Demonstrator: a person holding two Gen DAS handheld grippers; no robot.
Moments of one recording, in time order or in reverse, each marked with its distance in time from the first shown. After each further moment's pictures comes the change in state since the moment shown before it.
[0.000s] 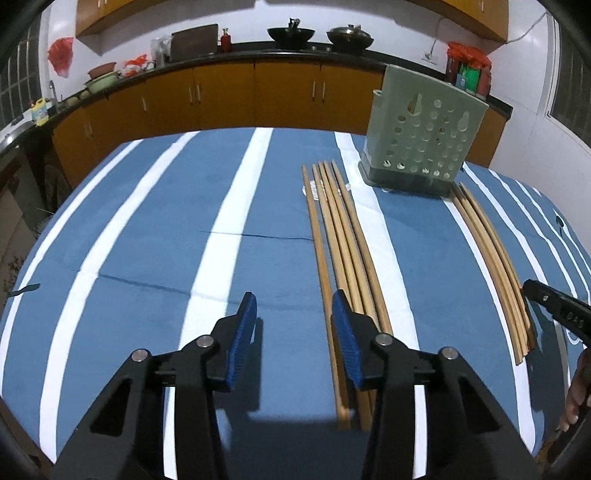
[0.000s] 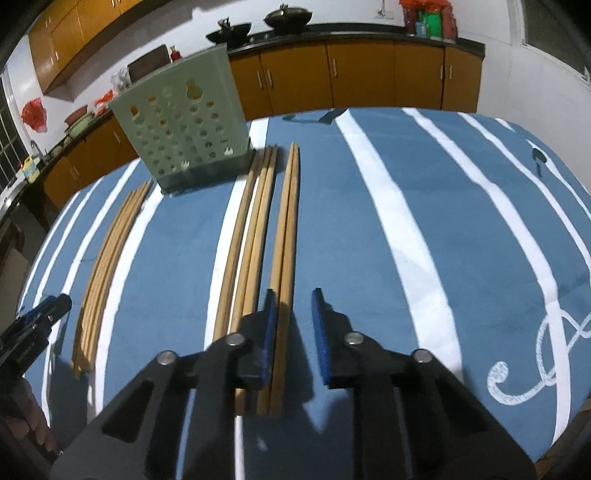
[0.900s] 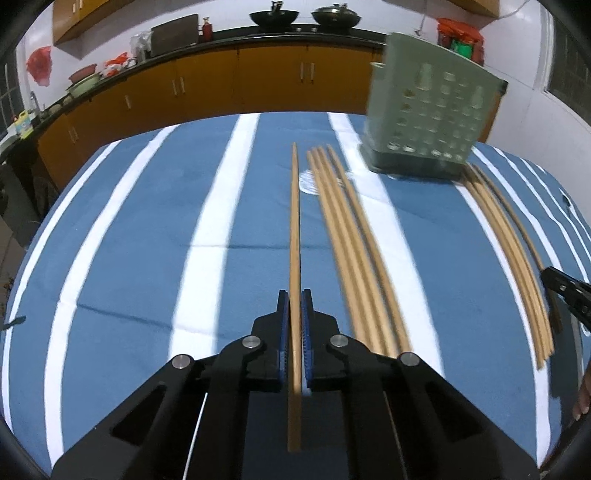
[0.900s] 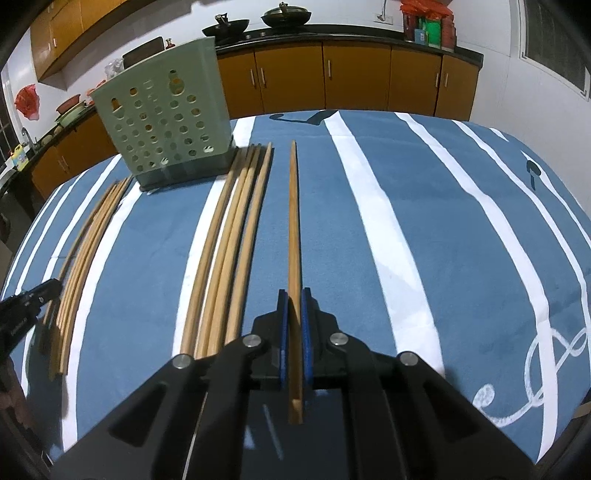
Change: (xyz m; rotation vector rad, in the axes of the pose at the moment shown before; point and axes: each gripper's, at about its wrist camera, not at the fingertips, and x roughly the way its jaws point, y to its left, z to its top) left arm 0.034 0.000 0.022 0.066 0.069 0.014; right arm 0.010 -0.012 0.013 -0.030 -0.018 -0.065
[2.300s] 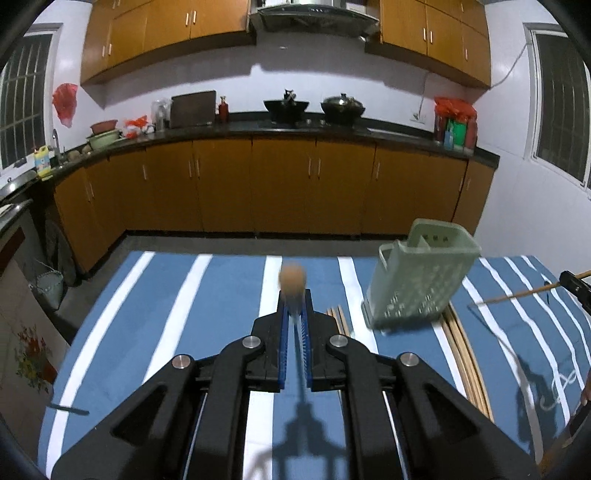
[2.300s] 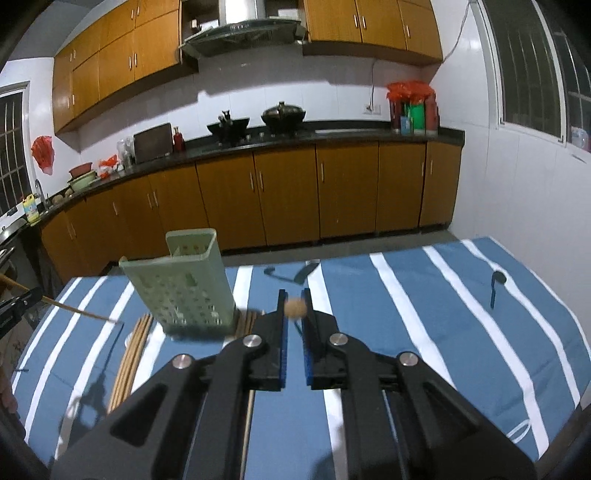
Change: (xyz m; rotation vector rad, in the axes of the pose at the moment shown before) left arm -0.092 0.031 0.090 -0.046 -0.338 -0.016; right arm -0.109 -0.021 0.092 0.003 -0.392 -0.001
